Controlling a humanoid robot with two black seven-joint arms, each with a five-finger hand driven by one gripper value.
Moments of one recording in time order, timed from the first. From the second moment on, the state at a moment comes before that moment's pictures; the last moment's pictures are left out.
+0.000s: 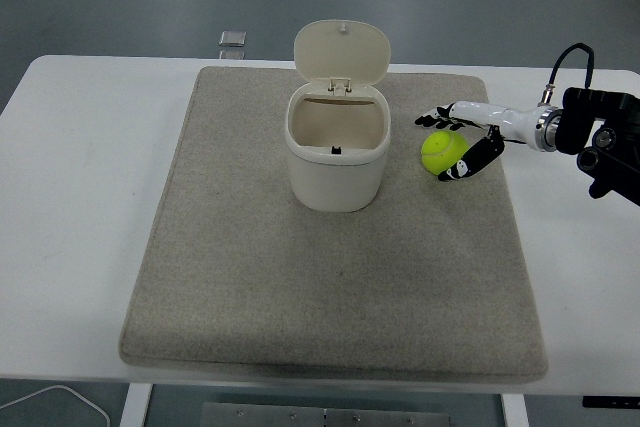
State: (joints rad) left arm 0.03 0.00 -0.04 -0.14 0.01 -0.12 -0.07; right arm 1.12 -0.43 0.13 0.87 -1.16 0.23 0.15
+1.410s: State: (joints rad) left arm 0.03 0.00 -0.04 -0.14 0.01 -0.12 -0.07; right arm 1.12 -0.42 0.11 0.88 -1.20 0.23 0.15
